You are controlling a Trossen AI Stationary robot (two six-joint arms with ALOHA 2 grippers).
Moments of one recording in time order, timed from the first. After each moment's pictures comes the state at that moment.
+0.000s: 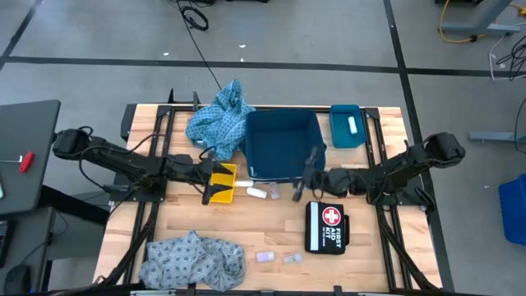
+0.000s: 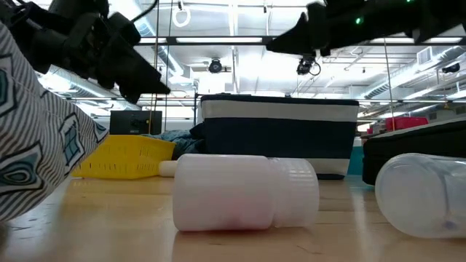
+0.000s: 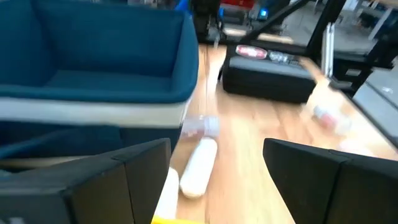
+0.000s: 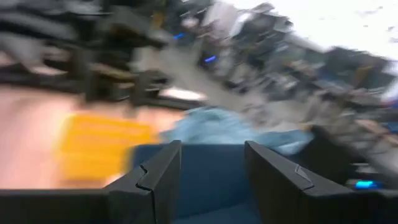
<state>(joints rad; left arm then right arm) -0.09 1.04 0.24 0.54 -0.09 -0.12 0.25 1.41 0.60 0.71 0.64 -0.29</state>
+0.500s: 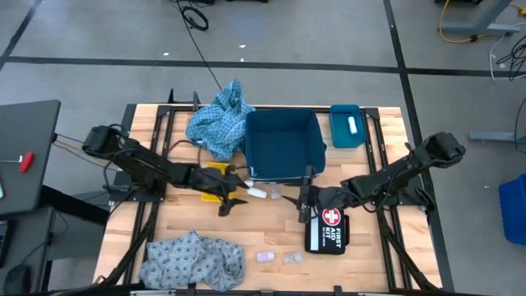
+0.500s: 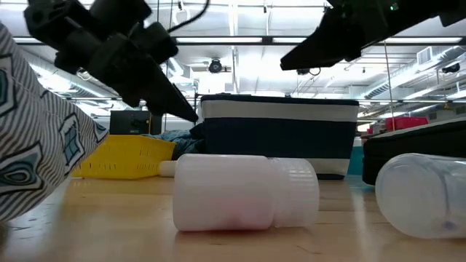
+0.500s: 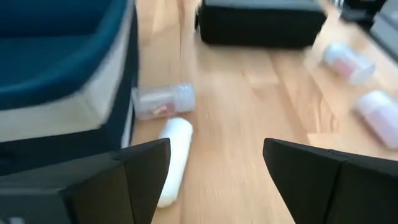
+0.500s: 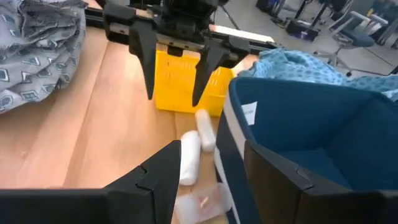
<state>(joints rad) -0.16 1.47 0.50 0.47 -0.10 -0.06 0.39 1.41 0.68 0.28 0.58 0.00</state>
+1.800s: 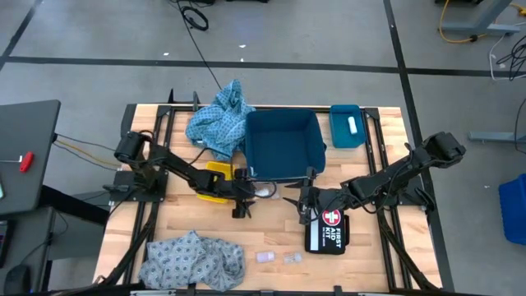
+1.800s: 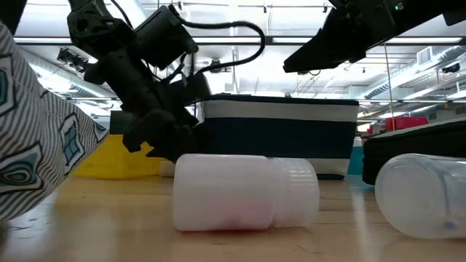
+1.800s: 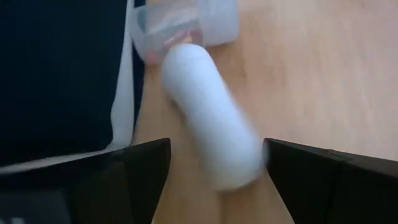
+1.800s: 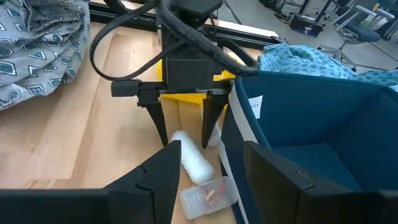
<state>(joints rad) -0.18 1.79 0.75 0.23 -0.27 0.01 0.40 1.41 0.68 0.26 0.58 0.02</state>
